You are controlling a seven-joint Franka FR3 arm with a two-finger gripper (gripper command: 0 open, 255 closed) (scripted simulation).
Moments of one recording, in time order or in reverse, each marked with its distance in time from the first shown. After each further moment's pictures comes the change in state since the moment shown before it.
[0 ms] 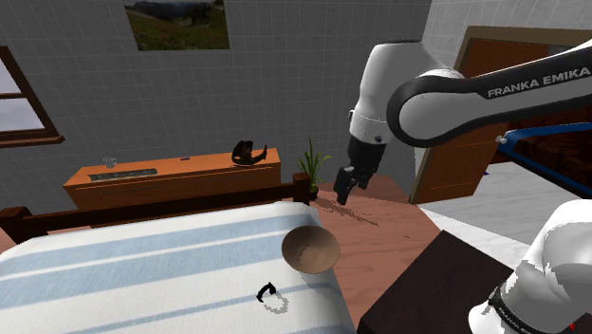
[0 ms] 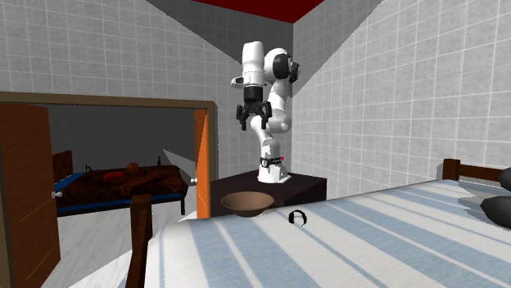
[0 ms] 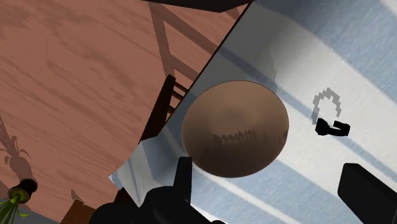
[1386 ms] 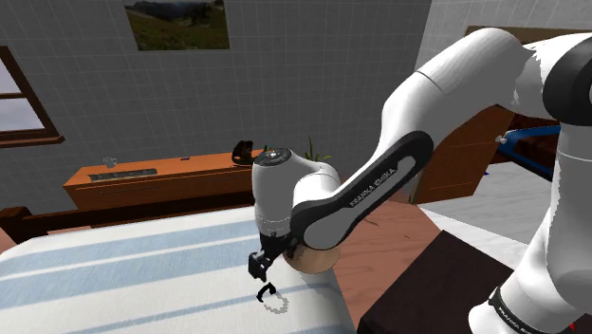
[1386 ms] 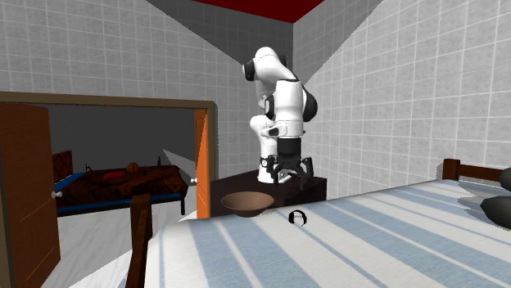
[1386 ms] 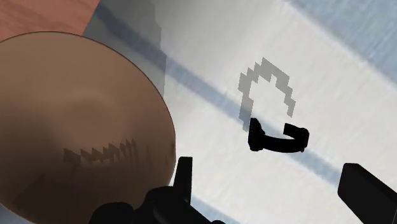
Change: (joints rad) arm 0.115 0.826 0.204 0.376 -0.437 0.308 0.600
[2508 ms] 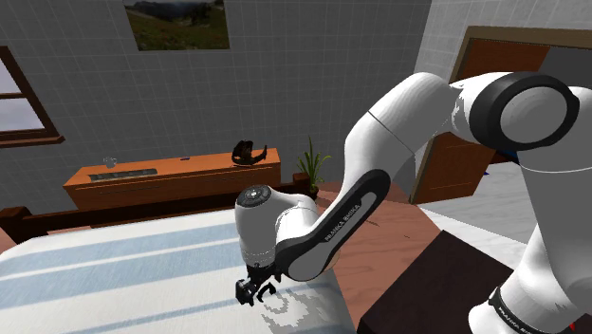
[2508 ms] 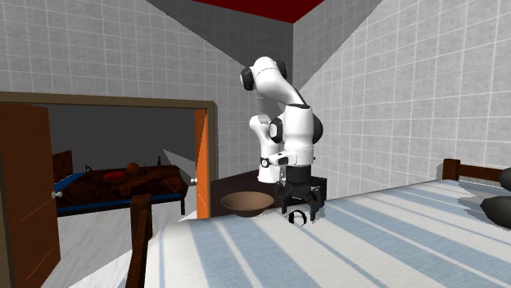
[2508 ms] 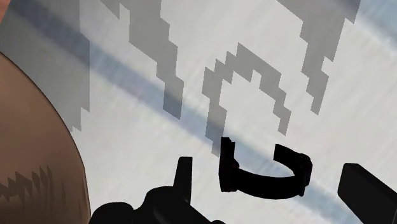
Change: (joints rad) arm 0.120 0.246 -0.082 0.142 -0.135 0.065 0.122
